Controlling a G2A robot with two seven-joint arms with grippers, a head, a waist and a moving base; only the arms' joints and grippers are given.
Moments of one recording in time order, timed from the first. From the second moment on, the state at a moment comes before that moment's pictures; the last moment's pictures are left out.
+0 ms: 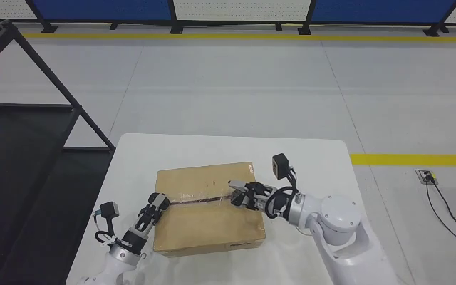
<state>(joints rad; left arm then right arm) 1.47 -1.28 -1.61 -1.75 0.00 -0.32 -0.34 -0.95 -1.35 1.27 -1.74 0.18 0.50 0.81</state>
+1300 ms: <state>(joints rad) 1.45 -1.26 -1.59 -1.73 0.03 -0.29 -0.33 -0.89 -1.30 1.24 -1.69 0.11 0.36 0.85</state>
